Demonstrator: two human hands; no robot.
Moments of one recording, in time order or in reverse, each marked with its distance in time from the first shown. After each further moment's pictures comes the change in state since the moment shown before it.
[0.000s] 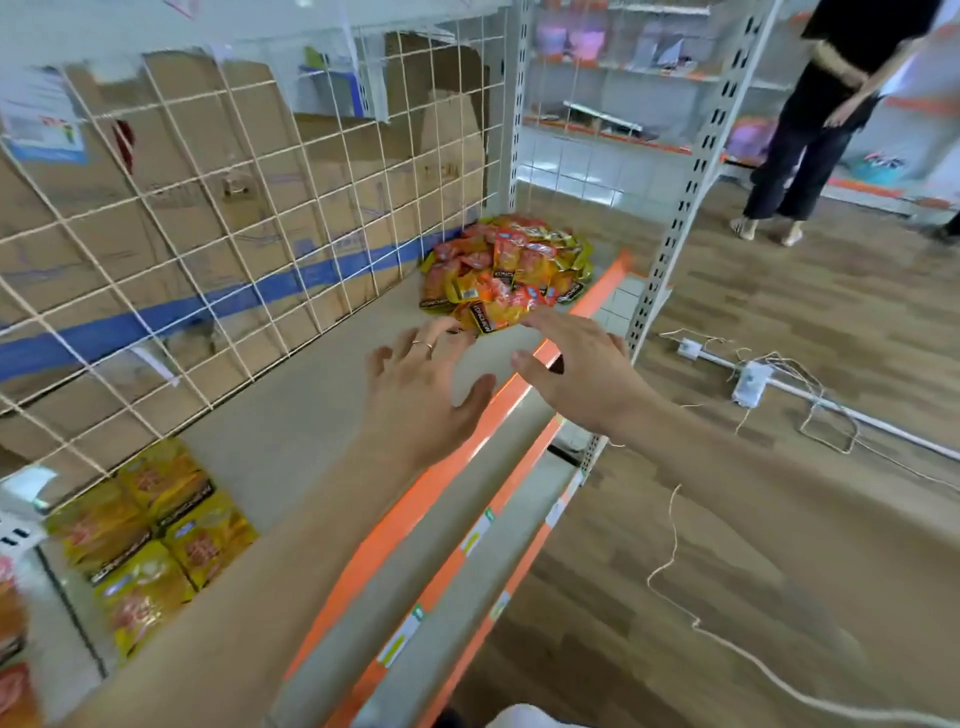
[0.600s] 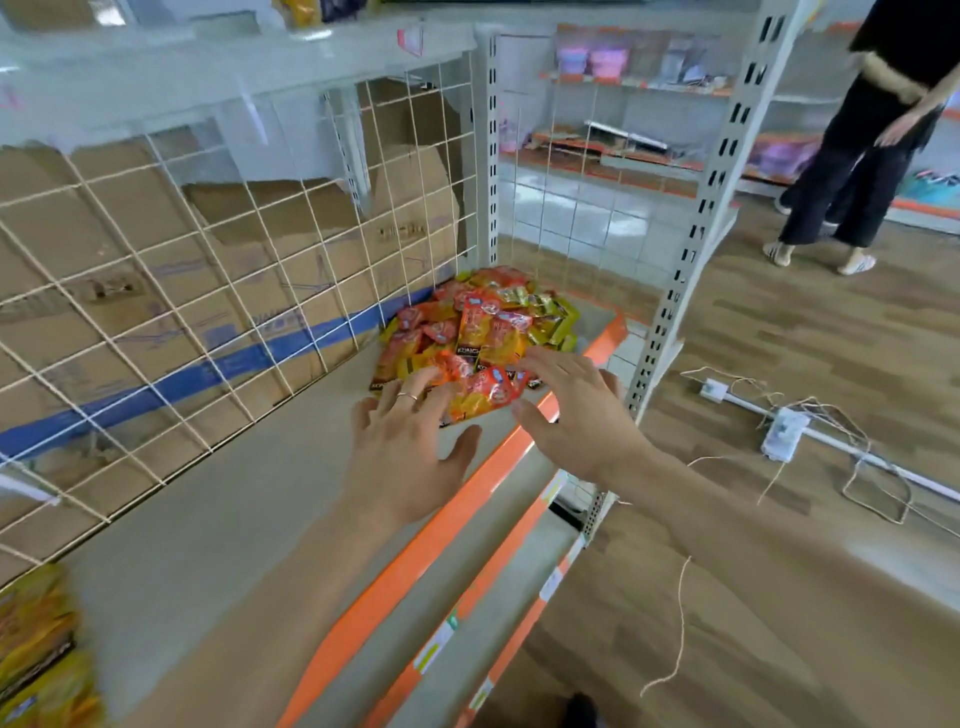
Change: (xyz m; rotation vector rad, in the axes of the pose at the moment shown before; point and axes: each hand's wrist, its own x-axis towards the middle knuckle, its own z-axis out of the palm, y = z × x) left_hand 0.114 0.033 0.072 0.038 -0.043 -0.068; right_hand 0.116 0.113 -0.026 0.034 -0.013 -0.086
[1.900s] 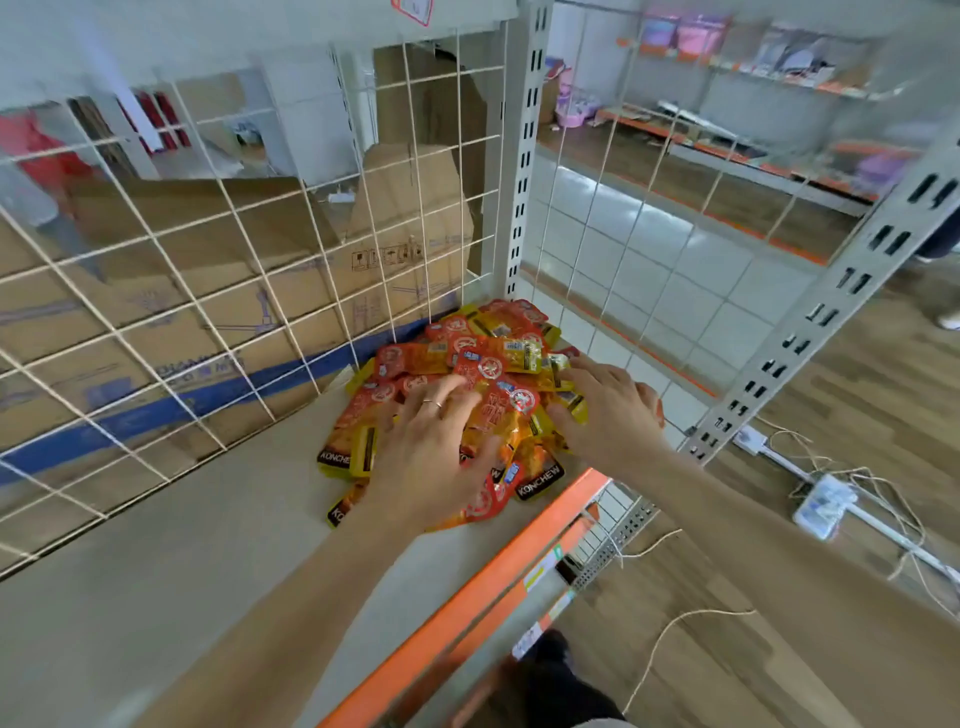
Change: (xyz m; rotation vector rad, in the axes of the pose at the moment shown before) left_hand 0.149 -0.001 0.097 -0.054 -0.148 -0.165; right_hand 0.189 0.140 0.023 -0.196 -0.136 0.077
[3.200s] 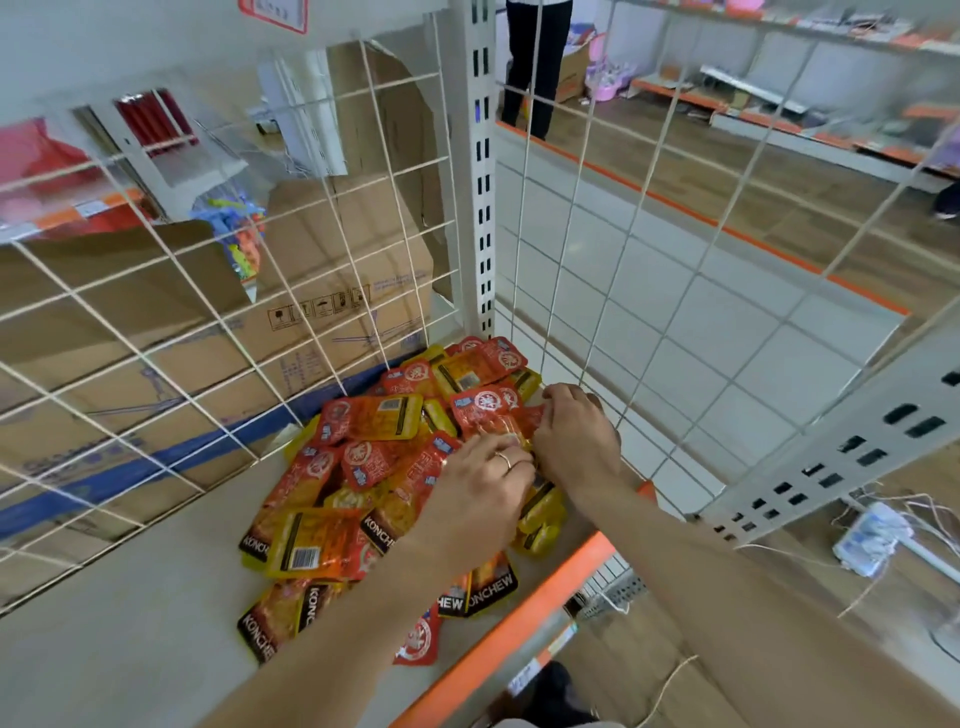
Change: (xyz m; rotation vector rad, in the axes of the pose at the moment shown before) left_hand 0.100 0.046 0.089 0.004 0.075 0.443; right_hand 0.118 0.040 0.043 0.193 0.082 0.150
